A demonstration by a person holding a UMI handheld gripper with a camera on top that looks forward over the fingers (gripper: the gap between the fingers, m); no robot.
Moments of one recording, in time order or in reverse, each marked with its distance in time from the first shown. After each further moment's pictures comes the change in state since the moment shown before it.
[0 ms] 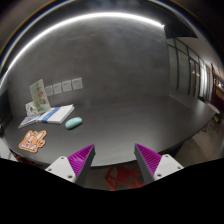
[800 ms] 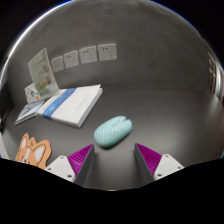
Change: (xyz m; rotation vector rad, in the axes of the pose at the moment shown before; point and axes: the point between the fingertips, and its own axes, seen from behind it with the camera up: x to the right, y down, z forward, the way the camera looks) arm -0.222 0.013 0.248 -0.233 -0.142 -0.083
